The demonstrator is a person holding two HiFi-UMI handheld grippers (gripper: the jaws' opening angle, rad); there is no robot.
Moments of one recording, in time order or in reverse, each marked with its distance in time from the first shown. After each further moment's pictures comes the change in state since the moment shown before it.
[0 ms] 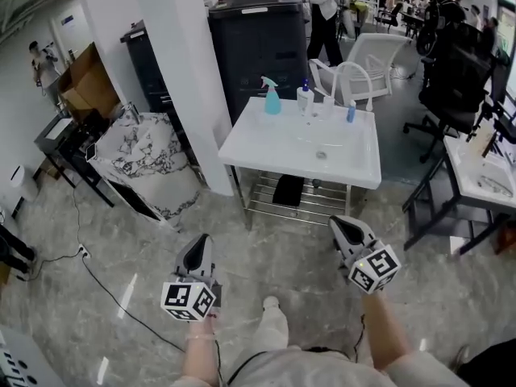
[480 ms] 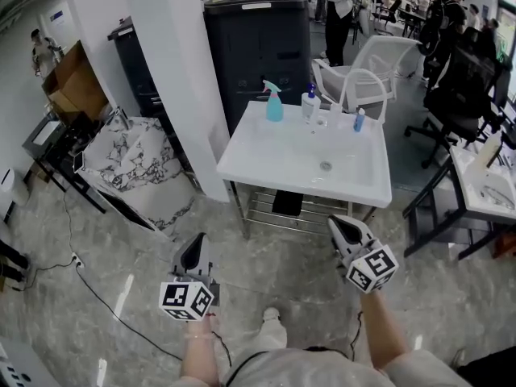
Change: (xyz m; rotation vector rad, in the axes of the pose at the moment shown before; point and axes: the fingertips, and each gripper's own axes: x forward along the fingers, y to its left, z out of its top) left arm 0.094 0.071 0.000 -0.033 0.010 -0.007; right arm 0.101 -0.045 -0.011 0.002 0.033 -0.037
